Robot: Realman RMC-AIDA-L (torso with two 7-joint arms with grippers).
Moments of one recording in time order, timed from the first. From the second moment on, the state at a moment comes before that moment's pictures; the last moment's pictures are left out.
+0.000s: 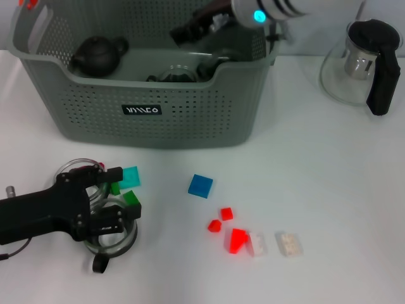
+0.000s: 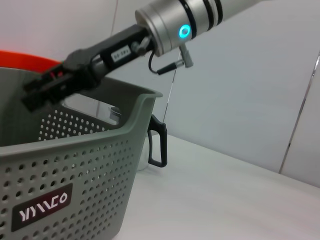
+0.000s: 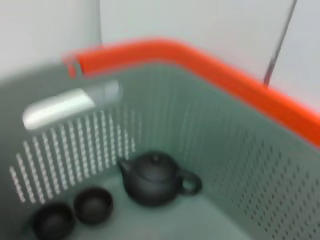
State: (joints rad) left arm -0.41 -2.12 0.22 0.67 2.29 1.83 -1.13; right arm 1.27 2.08 -1.31 -0.45 -2.23 -0.65 2.27
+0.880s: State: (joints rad) left arm -0.41 -2.11 0.17 0.67 2.27 1.82 -1.14; right arm 0.52 2.10 -1.06 -1.11 -1.64 -1.49 1.59
